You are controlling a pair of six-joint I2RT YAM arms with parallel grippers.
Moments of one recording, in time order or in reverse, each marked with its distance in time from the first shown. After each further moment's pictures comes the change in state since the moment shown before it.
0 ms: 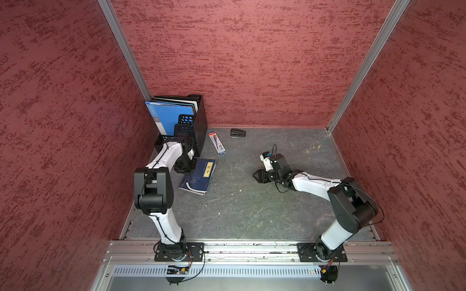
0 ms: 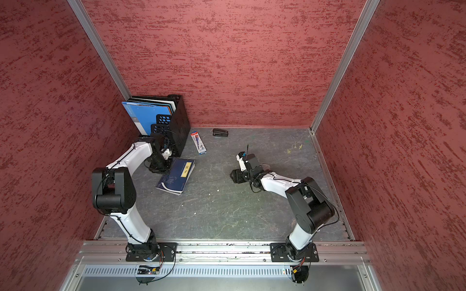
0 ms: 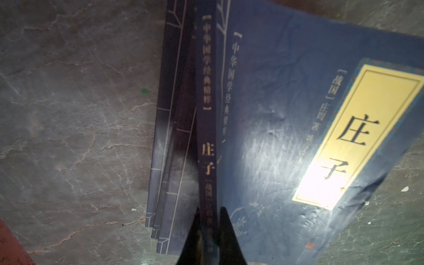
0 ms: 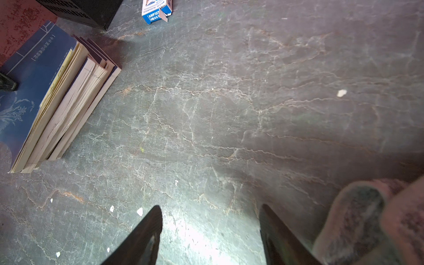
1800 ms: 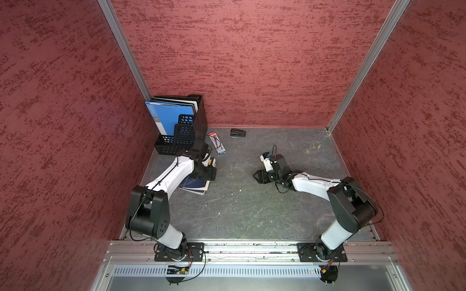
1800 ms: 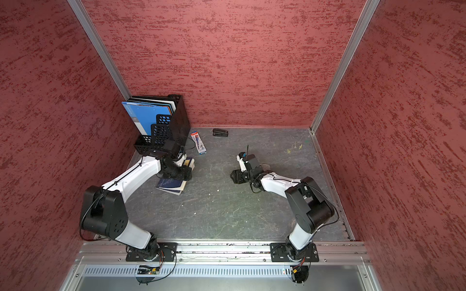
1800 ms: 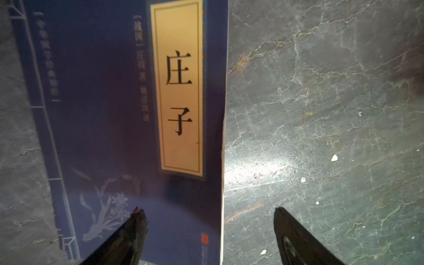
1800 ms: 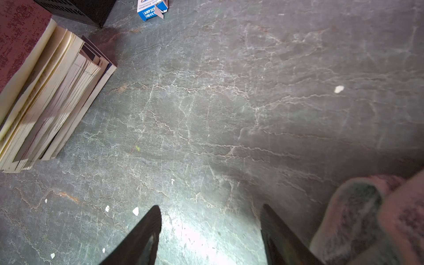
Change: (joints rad) left arm -0.268 -0.253 -0.261 0.203 0.017 -0.164; right arm 0.000 0.003 -0.008 0.003 0.010 -0.002
